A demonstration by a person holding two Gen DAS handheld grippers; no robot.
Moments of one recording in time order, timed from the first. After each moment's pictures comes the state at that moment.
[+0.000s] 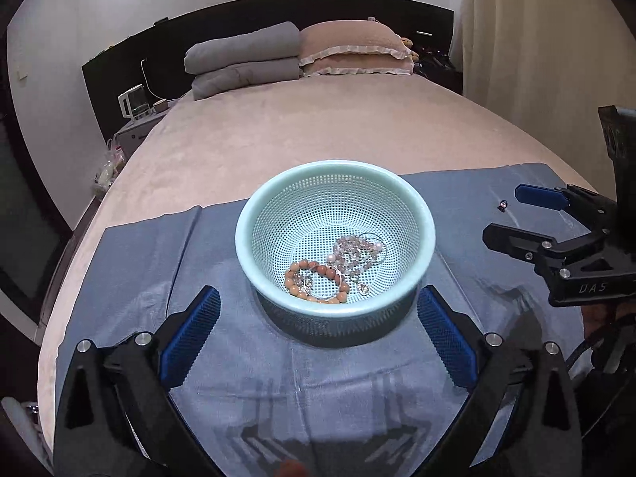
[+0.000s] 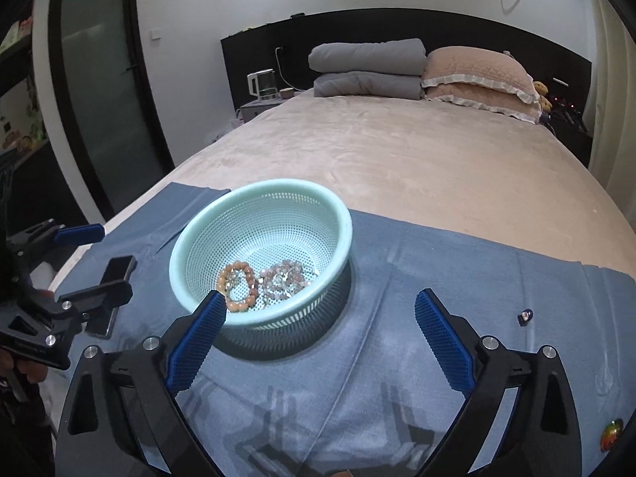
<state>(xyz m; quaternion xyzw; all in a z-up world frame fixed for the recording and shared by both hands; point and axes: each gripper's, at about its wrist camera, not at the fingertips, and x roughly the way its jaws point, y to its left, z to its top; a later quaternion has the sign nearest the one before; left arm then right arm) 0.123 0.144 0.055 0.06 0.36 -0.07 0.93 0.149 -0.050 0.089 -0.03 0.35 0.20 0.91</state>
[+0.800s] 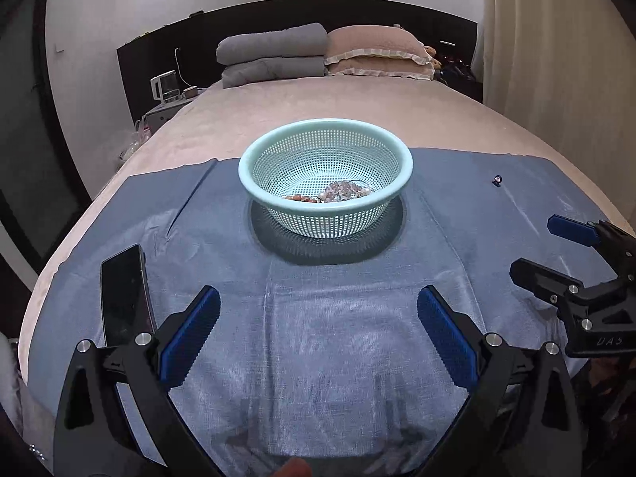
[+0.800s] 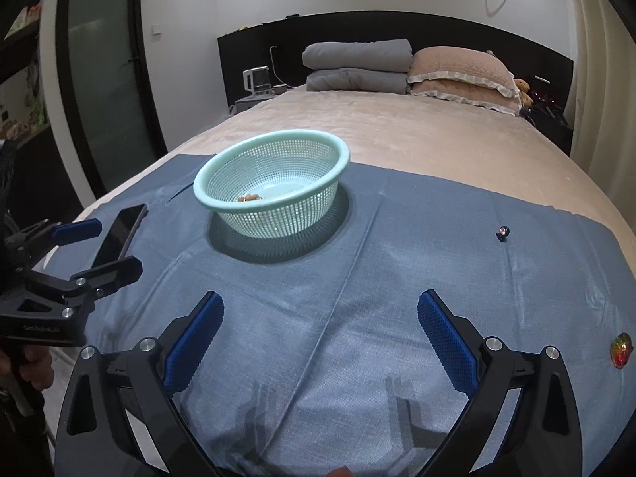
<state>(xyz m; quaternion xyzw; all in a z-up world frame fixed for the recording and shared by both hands) 0.041 0.120 0.009 0.03 0.35 -0.01 0.94 0.052 -0.070 0.048 -0.03 0.35 0.19 0.92</state>
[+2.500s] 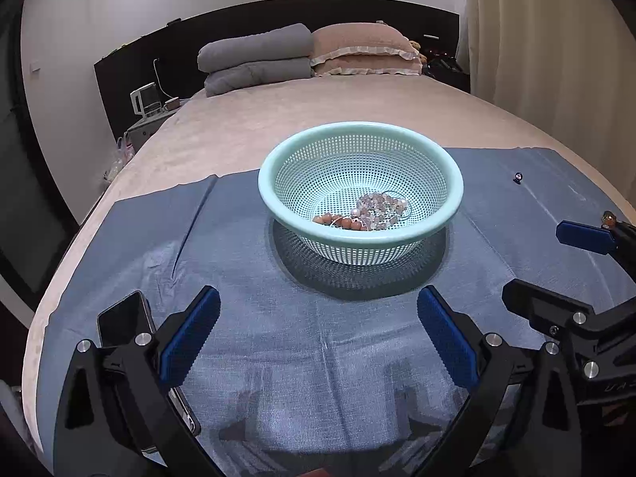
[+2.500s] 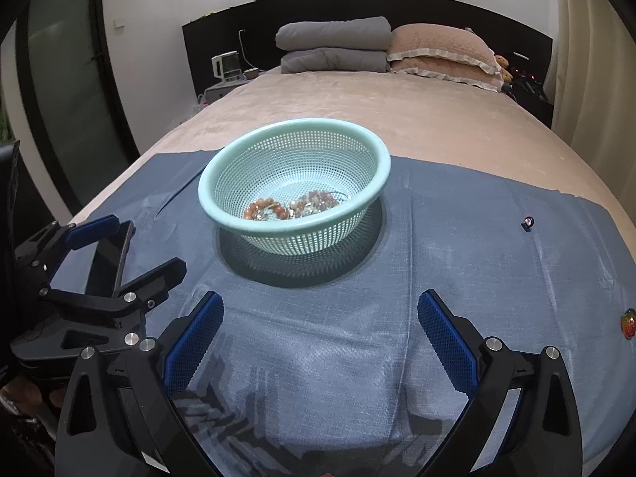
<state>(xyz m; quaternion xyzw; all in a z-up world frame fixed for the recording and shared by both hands) 0.098 0.168 -0.003 0.06 0.35 -0.05 0.93 0.081 0.017 0.052 -0.02 0.39 0.12 0.91</state>
